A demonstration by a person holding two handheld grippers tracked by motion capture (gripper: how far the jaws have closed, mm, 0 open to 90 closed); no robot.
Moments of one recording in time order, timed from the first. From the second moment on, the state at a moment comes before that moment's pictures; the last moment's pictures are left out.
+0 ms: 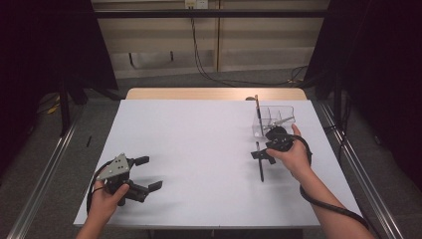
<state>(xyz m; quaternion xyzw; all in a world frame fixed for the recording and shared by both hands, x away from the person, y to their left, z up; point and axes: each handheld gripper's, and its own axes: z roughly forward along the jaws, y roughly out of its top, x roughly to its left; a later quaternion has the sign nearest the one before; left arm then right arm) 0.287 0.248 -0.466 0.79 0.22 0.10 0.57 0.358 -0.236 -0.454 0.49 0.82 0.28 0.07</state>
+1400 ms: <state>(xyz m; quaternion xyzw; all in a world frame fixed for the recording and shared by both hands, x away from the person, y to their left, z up) 0.288 0.246 -0.467 0.79 0.21 0.09 0.56 0.375 -0.212 -0.457 0.53 0.83 0.15 0.06</state>
